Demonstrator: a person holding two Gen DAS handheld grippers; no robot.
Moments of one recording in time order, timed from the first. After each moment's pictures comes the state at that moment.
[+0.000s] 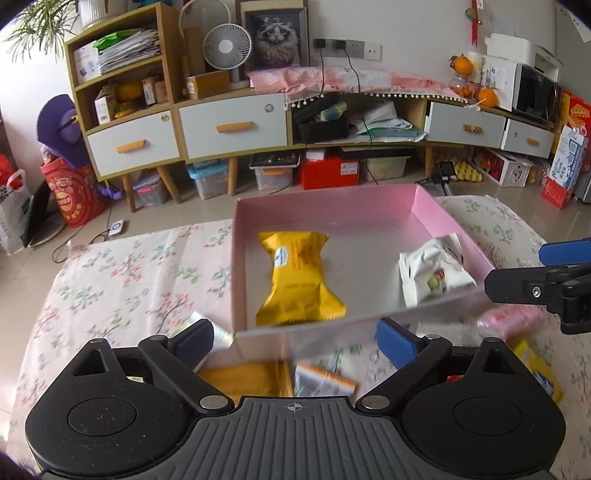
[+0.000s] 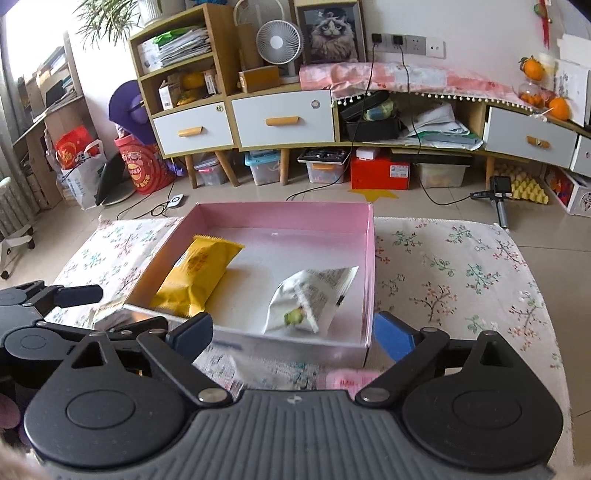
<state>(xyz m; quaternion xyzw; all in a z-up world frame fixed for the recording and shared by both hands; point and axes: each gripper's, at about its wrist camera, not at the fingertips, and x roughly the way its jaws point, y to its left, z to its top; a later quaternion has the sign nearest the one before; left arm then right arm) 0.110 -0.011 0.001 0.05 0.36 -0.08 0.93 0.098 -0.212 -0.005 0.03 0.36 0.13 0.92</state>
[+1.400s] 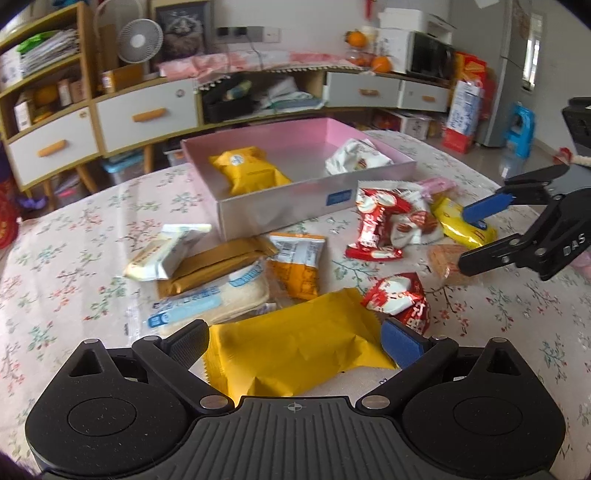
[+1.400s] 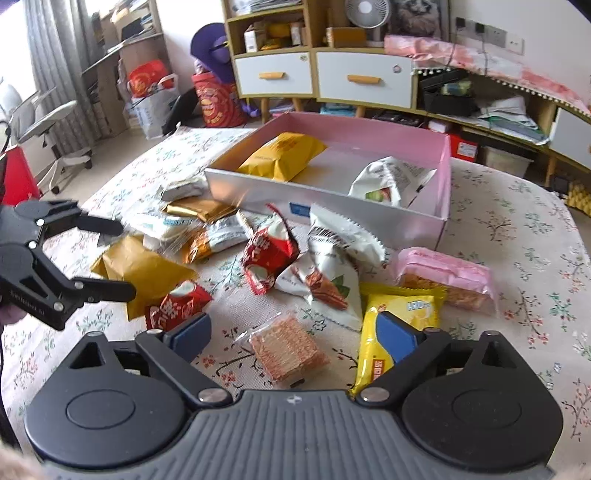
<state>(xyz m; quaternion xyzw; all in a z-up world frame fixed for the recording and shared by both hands) 0.035 0.061 -0.047 0.09 0.37 -0.27 0.89 0.029 -0.199 -0.054 -0.05 0.39 0.25 0.89</state>
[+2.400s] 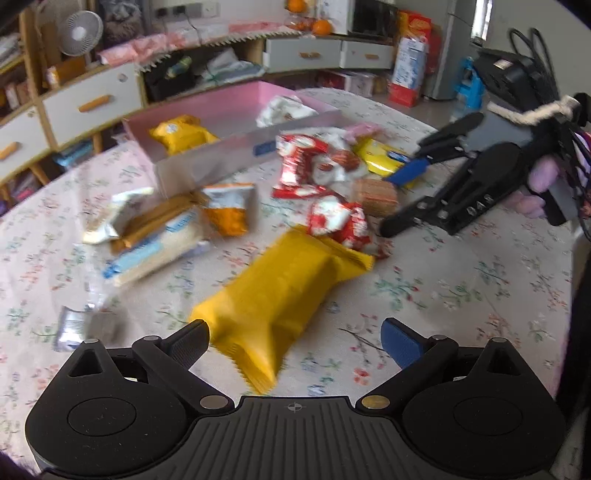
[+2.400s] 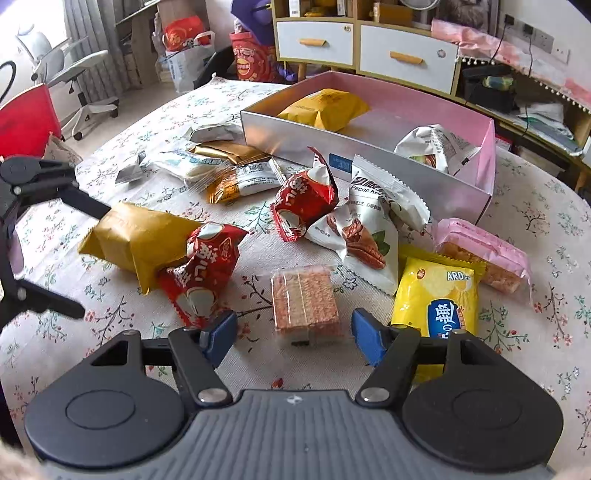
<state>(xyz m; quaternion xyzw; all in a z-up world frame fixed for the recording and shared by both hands) -0.010 0.060 -0.043 0.13 0.40 -0.32 0.85 0.014 -0.190 -0.068 -0.11 0.42 0.28 0.86</state>
